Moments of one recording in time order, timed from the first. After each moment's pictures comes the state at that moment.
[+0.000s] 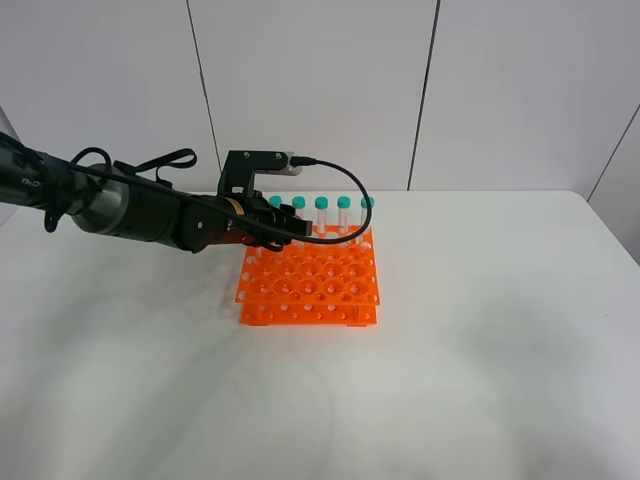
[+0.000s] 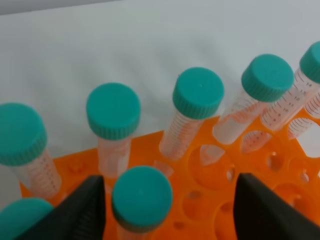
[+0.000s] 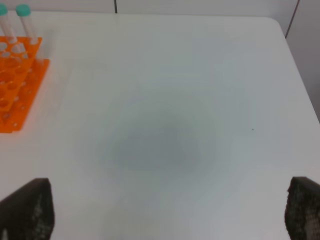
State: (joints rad) left arm -0.45 2.02 -1.16 -0.11 -0.22 -0.06; right arm -0.02 -0.01 -0.49 -0.06 1.03 0.01
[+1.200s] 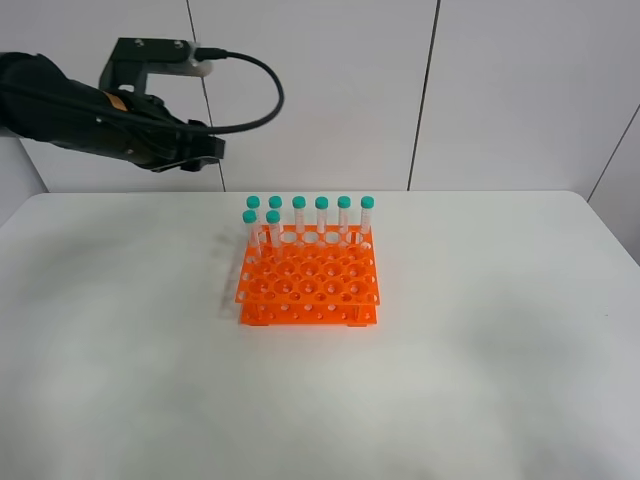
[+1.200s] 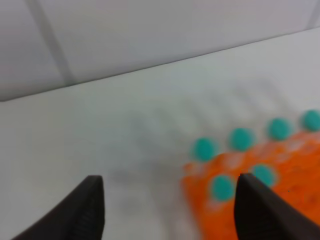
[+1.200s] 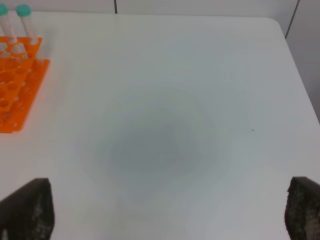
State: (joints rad) left arm -0.23 1.58 -1.15 -0.08 0.24 0.10; right arm -0.02 -0.01 -0.49 -0.06 1.03 0.01
